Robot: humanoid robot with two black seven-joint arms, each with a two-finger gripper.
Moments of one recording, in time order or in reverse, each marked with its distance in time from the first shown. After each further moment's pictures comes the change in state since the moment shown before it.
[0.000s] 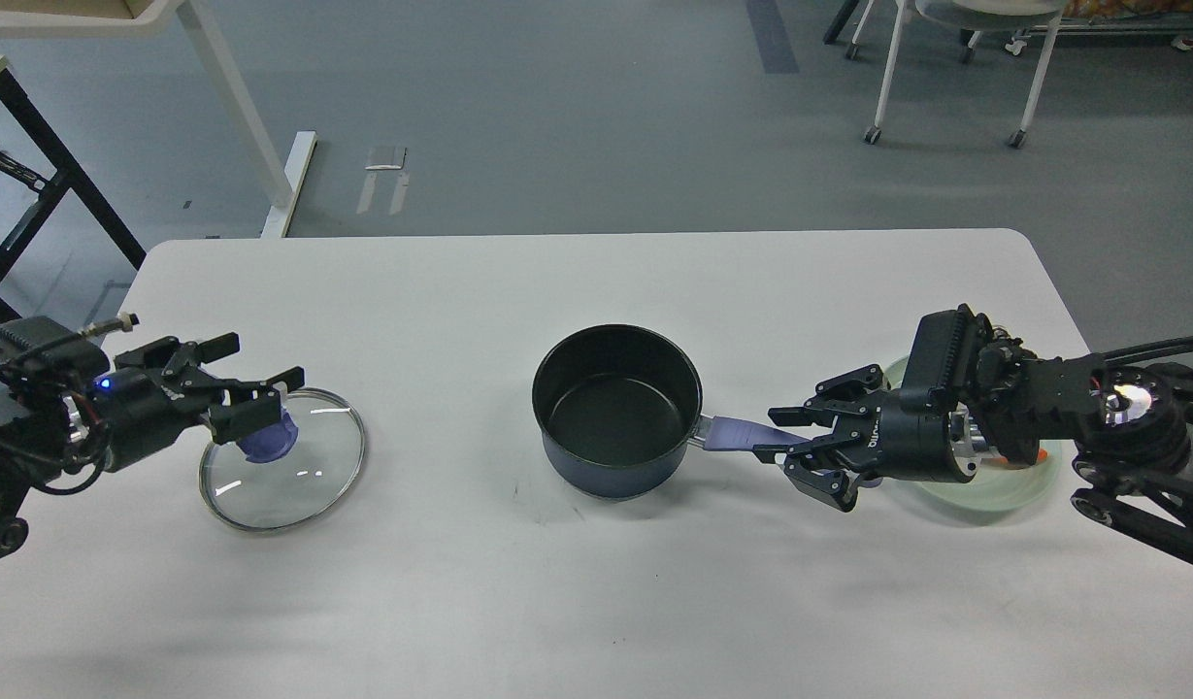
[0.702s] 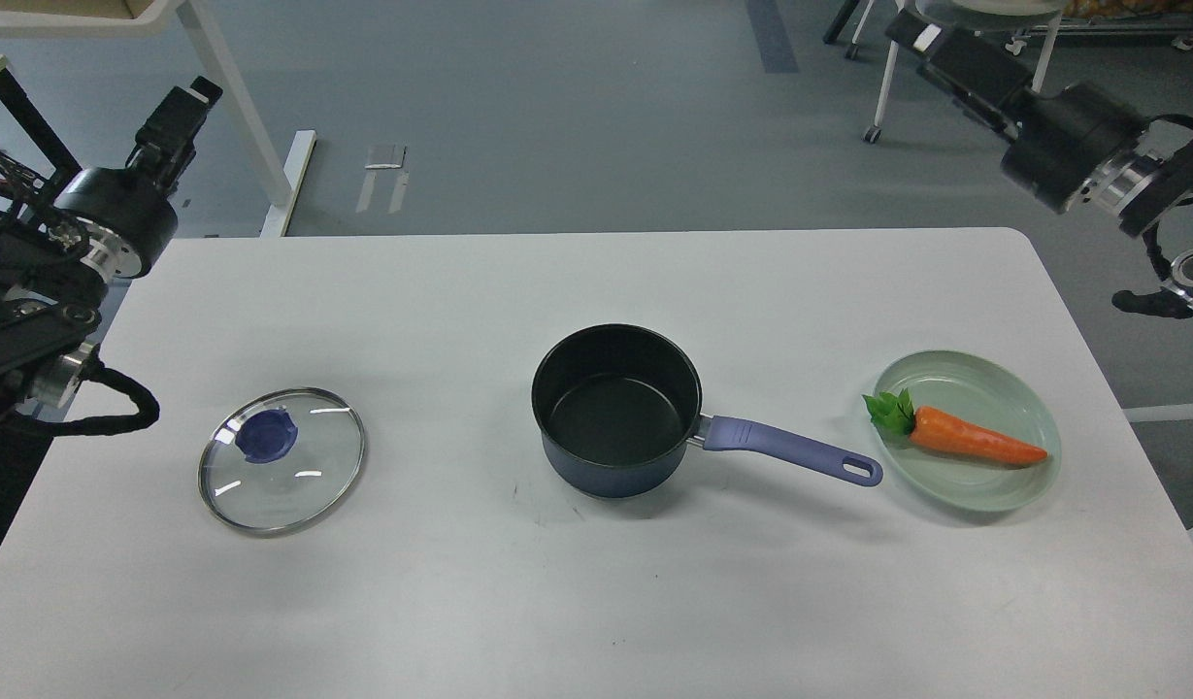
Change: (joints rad) left arm -0.128 -0.224 -0.204 0.191 -0.980 -0.044 0.005; right arm 0.013 0.048 0.476 -0.331 1.106 -0.029 -0.015
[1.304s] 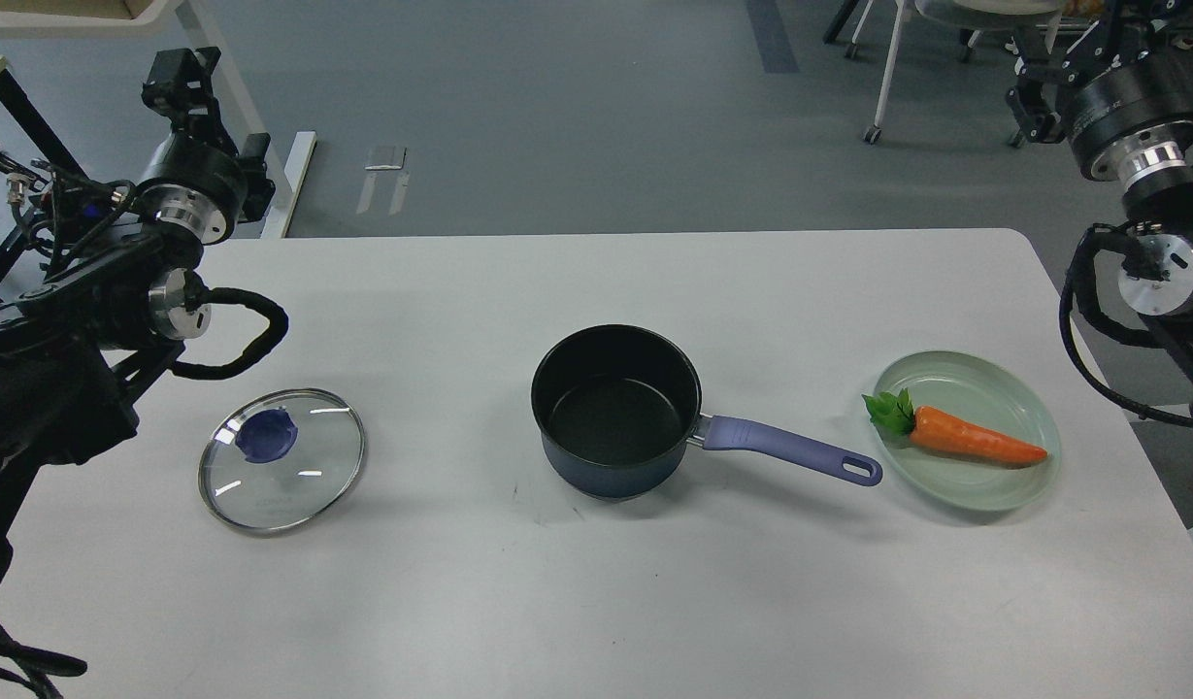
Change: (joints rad) left arm 0.027 -0.269 -0.198 0.269 -0.463 -0.294 -0.001; right arm -0.027 0.157 0.047 -0.180 0.846 -0.035 0.005
